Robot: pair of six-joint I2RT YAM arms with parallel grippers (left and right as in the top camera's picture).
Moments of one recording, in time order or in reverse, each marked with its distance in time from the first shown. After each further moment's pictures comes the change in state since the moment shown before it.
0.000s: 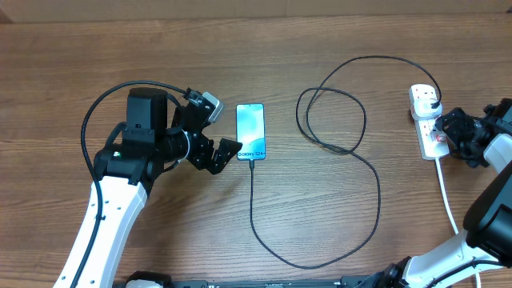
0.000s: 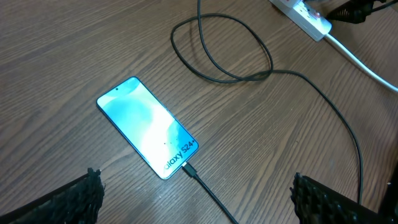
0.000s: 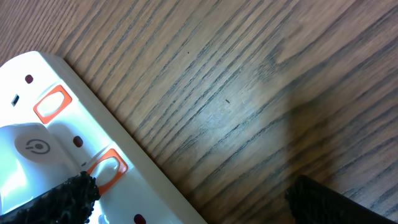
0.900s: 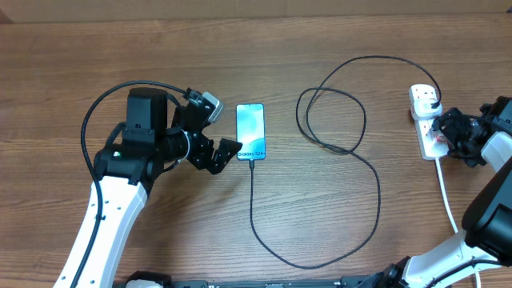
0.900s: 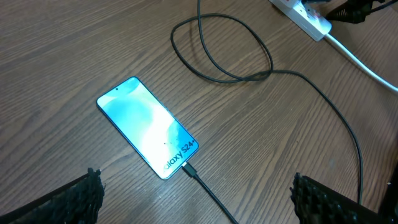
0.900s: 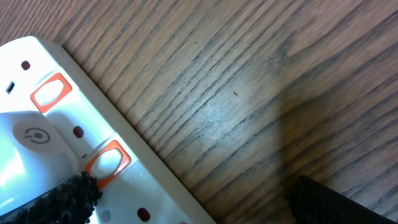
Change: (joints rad) left arm 0.000 0.000 0.000 0.000 0.000 0.000; right arm 0.024 0.001 0.005 -0.025 0.021 -0.016
